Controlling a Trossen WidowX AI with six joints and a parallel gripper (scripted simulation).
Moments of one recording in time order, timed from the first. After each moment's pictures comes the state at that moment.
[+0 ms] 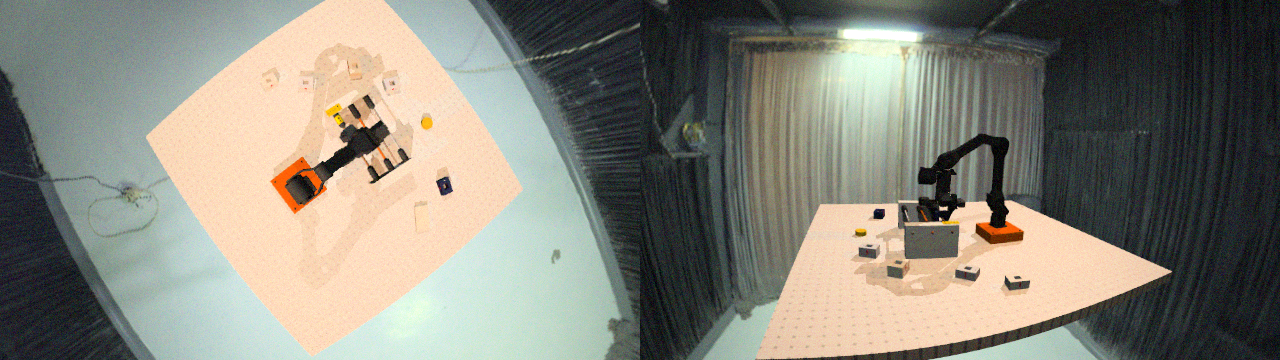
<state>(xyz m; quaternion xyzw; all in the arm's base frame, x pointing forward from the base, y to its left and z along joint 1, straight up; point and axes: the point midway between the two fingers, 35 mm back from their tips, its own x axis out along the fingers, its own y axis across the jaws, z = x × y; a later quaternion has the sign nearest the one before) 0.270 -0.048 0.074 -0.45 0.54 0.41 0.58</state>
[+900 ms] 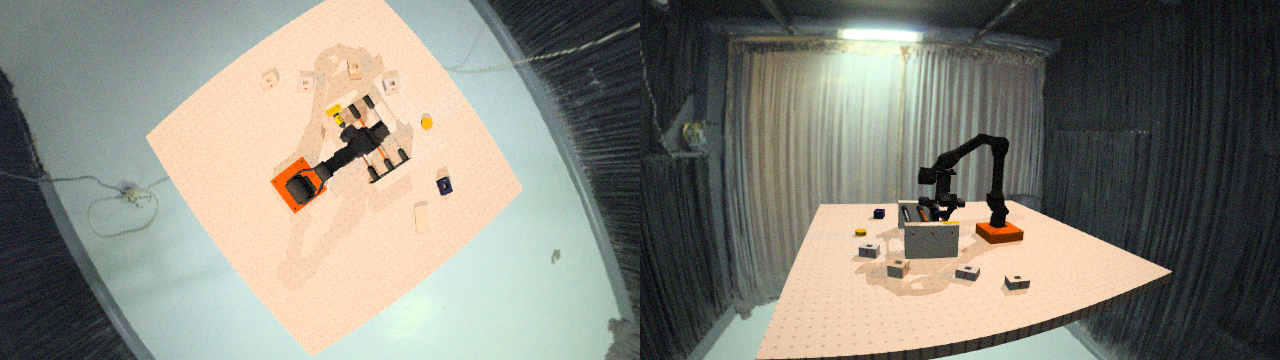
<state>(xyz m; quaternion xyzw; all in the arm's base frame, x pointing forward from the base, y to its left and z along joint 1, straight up) 0.270 -0.048 0.074 -0.45 0.54 0.41 0.58</state>
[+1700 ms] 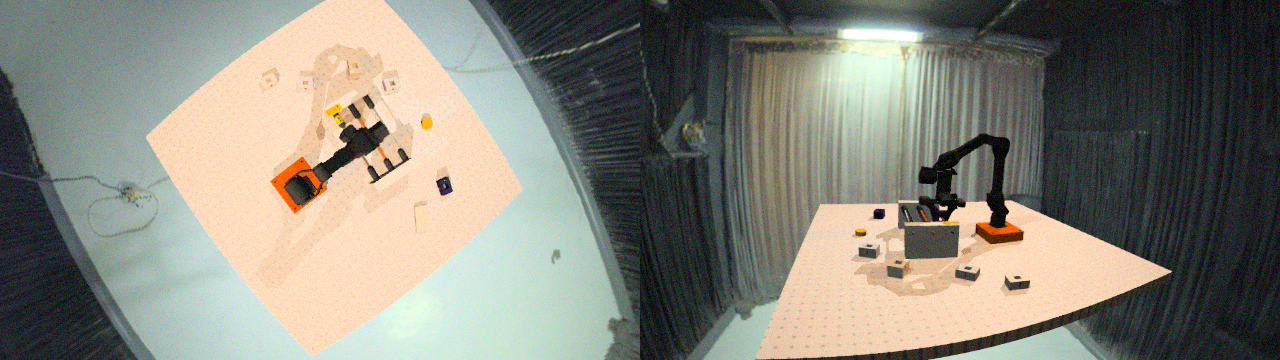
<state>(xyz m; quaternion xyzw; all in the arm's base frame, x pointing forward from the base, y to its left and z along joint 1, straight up) 0.269 -0.047 0.075 -0.46 0.53 0.41 0.58</state>
